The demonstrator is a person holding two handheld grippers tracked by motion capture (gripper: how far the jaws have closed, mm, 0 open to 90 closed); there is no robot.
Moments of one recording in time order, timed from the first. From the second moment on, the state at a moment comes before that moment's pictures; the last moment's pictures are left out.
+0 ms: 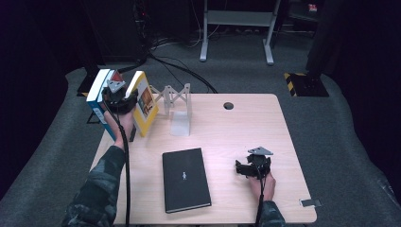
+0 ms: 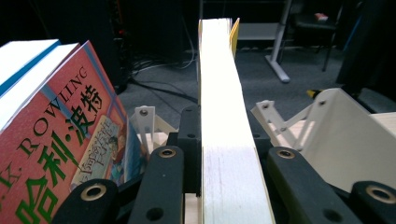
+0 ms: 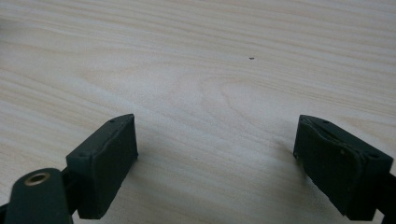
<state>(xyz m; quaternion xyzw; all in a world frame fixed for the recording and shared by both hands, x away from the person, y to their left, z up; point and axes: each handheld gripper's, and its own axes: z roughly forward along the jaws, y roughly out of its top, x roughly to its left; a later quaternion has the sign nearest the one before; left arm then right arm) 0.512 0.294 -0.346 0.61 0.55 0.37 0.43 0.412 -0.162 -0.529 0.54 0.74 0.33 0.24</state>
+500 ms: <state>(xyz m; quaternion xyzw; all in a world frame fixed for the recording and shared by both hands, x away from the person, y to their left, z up) 0.539 0.299 -0.367 0.59 0.59 0.36 0.42 0.412 -0.162 -0.529 0.54 0.74 0.33 0.24</state>
